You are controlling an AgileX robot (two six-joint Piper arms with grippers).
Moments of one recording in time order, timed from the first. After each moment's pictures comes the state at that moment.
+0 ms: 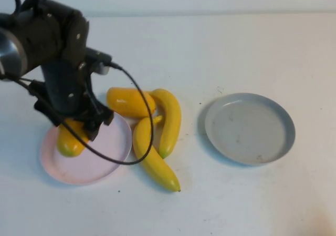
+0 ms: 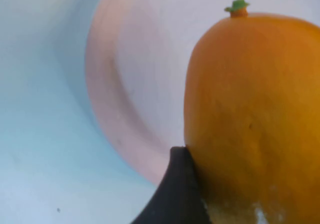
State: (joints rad) right arm 0.06 -0.01 0.02 -0.03 0.38 0.13; left arm -0.40 1.81 -1.48 0.17 1.23 -0.03
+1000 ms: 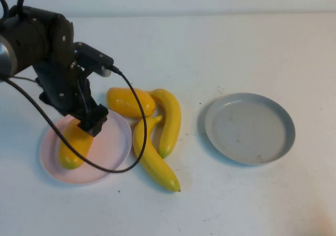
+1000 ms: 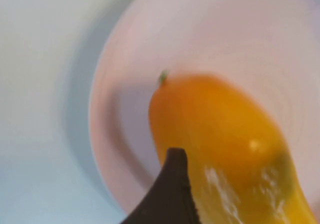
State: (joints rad) right arm 0.06 -0.01 0.02 -0.03 0.38 0.13; left arm -0.32 1.82 -1.45 0.09 1.09 0.27
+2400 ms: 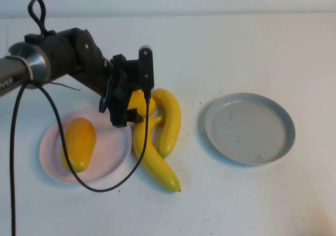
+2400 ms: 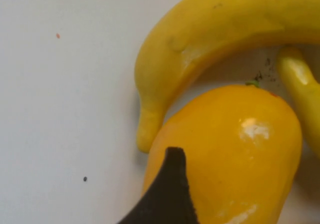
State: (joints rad) right arm 0.06 -0.01 0.02 -0.03 0.38 0.13; left arm -0.34 1.99 -1.49 -0.38 0.69 1.53
